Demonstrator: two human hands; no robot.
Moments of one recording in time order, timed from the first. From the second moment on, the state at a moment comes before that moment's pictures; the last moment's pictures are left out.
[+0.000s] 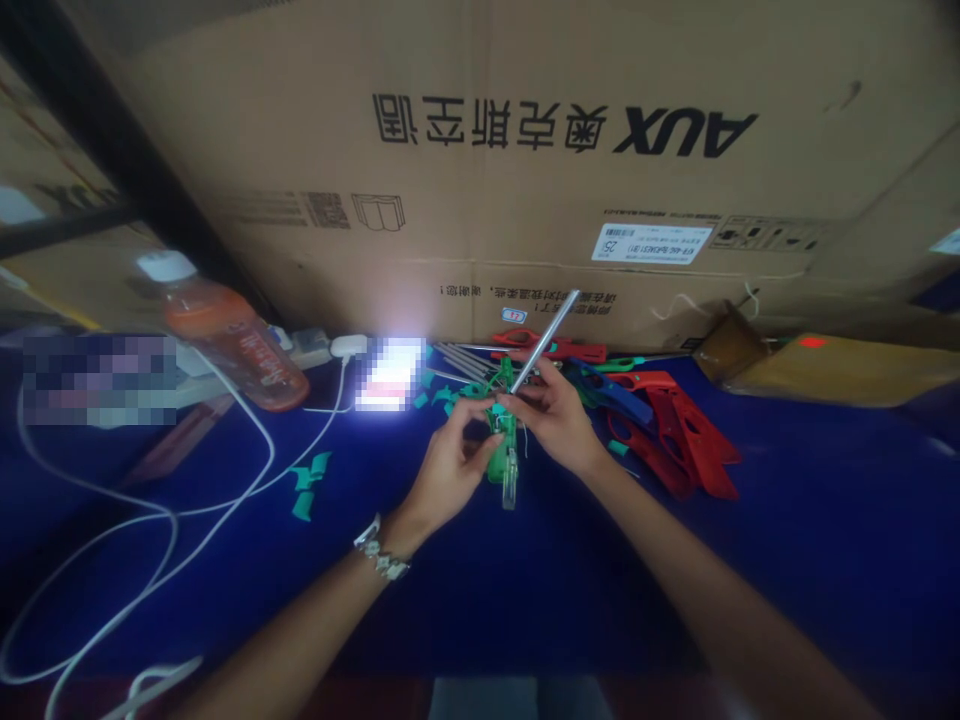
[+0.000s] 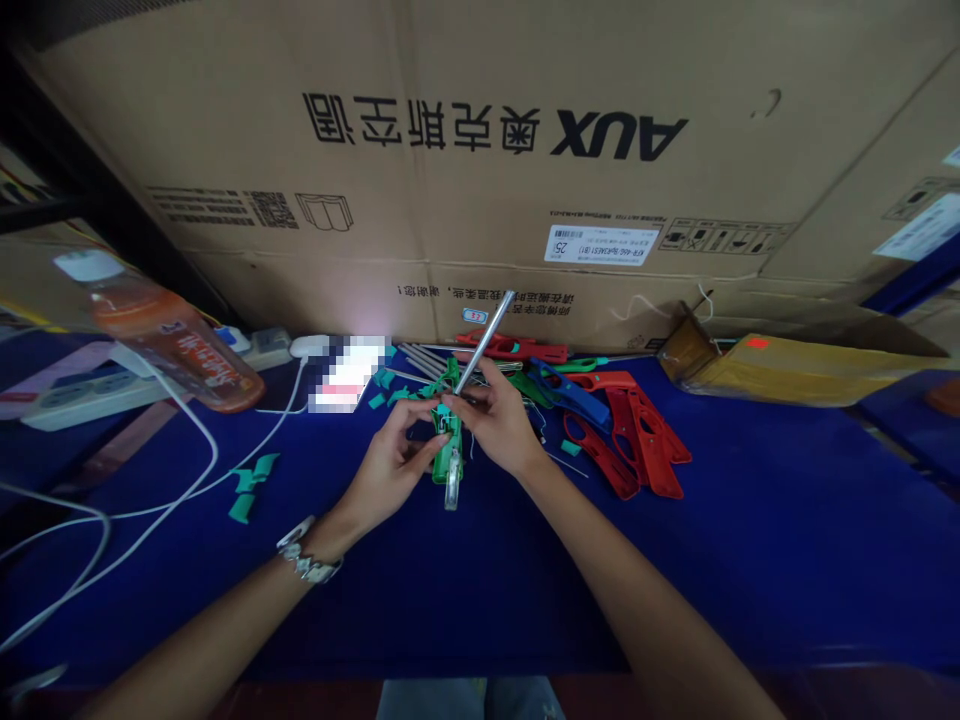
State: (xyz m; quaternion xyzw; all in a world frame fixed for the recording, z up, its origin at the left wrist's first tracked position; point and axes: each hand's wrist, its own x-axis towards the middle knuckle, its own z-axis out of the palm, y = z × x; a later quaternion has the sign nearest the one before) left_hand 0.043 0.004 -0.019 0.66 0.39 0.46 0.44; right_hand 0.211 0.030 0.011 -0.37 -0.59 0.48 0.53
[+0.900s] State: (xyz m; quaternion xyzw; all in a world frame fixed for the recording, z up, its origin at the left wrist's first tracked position) left_hand 0.034 0.005 -0.010 0.70 0.40 0.40 0.43; right_hand 0.228 0.074 0.041 -0.40 -0.62 0.48 0.48
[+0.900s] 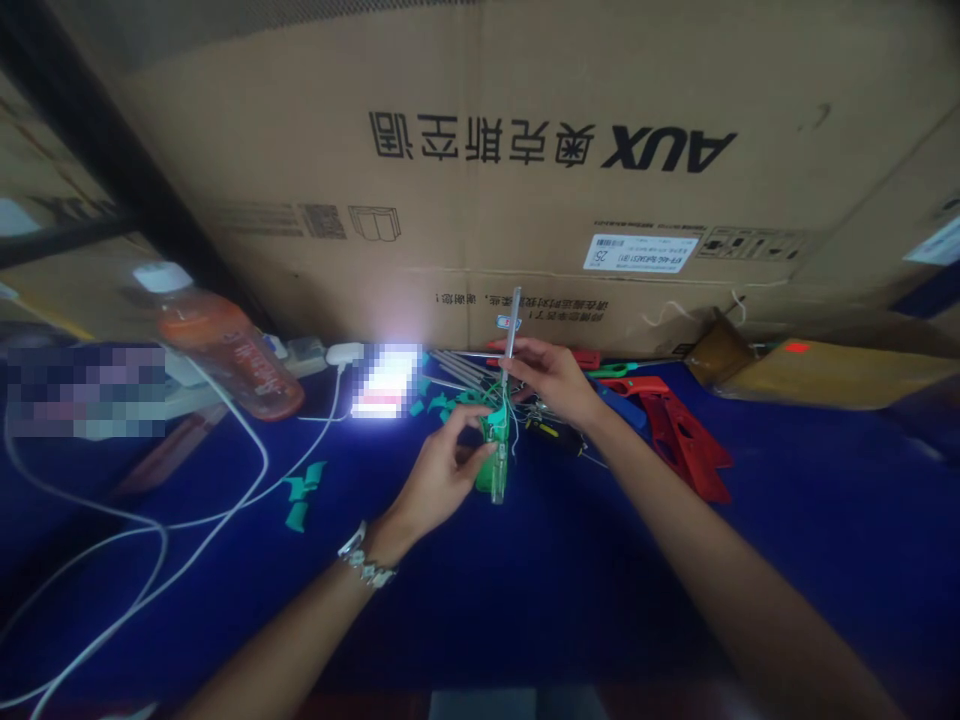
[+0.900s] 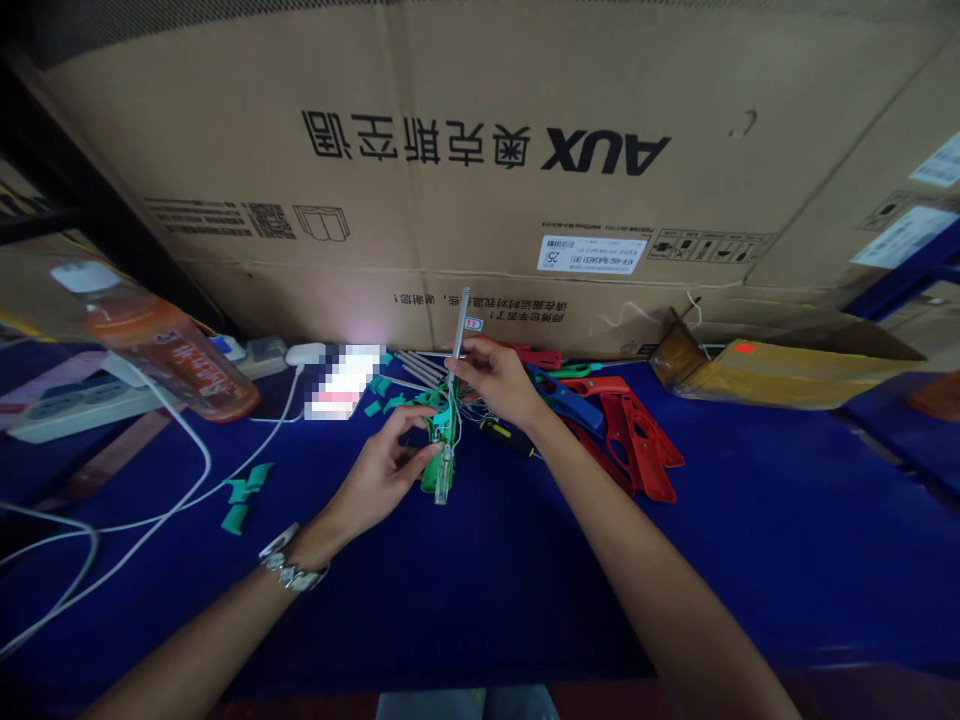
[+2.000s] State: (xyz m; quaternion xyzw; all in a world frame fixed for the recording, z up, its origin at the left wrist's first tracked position) left_hand 0.026 0.008 -0.011 0.70 0.38 0.40 0.46; right_hand 0.228 0.081 0.045 -0.39 -0.56 0.50 0.53
